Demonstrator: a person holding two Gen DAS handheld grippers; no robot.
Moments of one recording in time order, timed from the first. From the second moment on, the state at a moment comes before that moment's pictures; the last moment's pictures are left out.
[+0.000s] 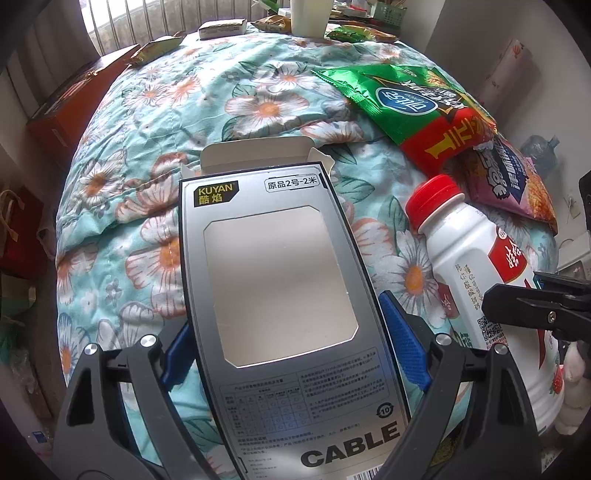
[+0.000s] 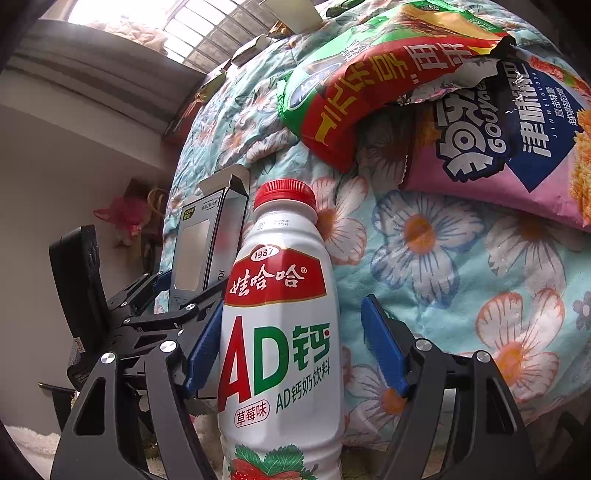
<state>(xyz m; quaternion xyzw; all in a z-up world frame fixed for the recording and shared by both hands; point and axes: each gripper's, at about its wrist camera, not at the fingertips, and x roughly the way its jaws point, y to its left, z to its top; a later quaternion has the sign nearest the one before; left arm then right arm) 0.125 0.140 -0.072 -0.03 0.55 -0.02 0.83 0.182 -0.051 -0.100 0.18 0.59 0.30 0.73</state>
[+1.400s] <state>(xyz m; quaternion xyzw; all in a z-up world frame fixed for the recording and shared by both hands) 0.120 0.136 -0.068 -0.01 0.54 0.01 0.84 0.174 -0.055 -0.099 0.18 0.59 0.33 0.72</state>
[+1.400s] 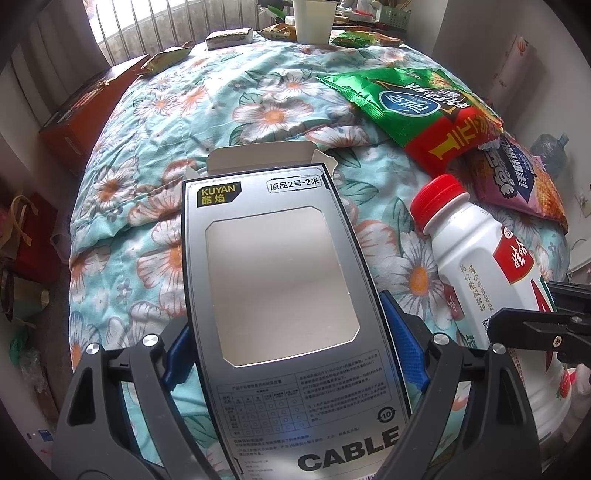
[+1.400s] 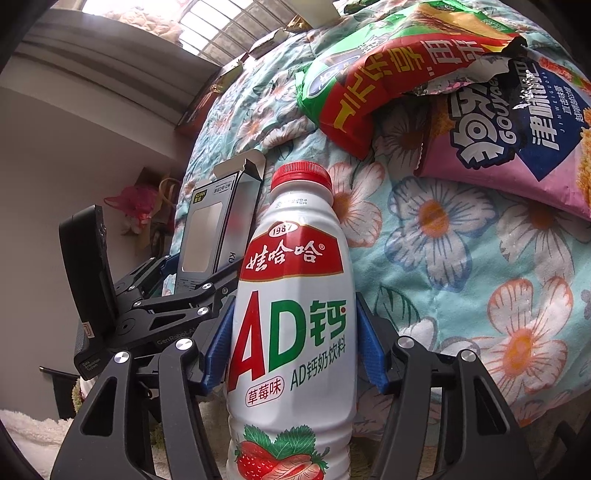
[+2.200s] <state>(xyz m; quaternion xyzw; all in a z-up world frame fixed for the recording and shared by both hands) 0.093 0.143 -0.011 -0.02 0.47 0.01 0.88 0.149 -0.082 -0.060 0.19 0.53 0.36 0.75</state>
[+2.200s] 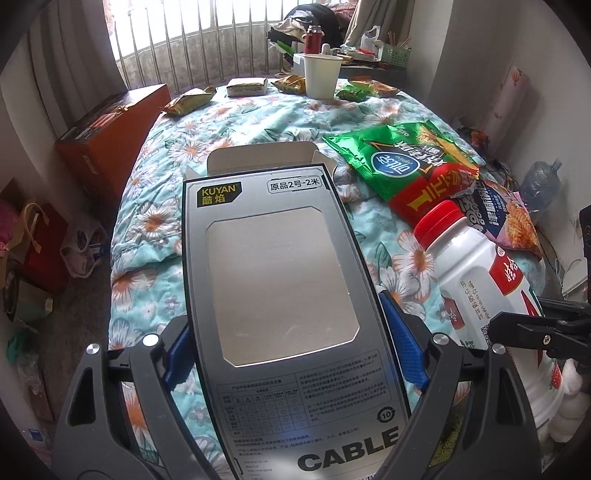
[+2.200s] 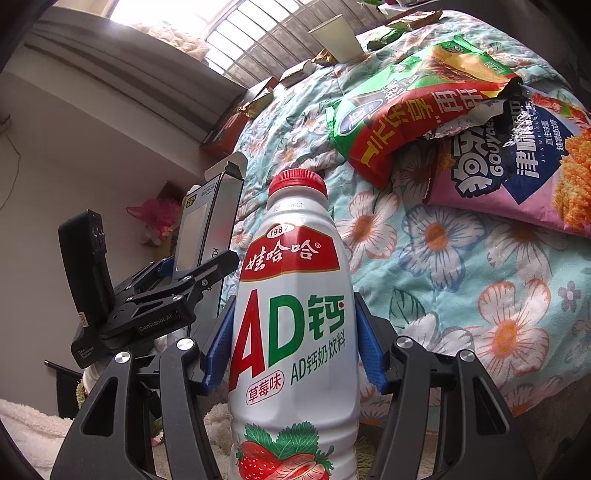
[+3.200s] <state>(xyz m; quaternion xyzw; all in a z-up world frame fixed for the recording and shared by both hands) 0.146 -0.096 0.087 0.04 0.37 -0.25 0.90 0.077 -0.341 0.026 0.35 0.30 0.19 0.86</state>
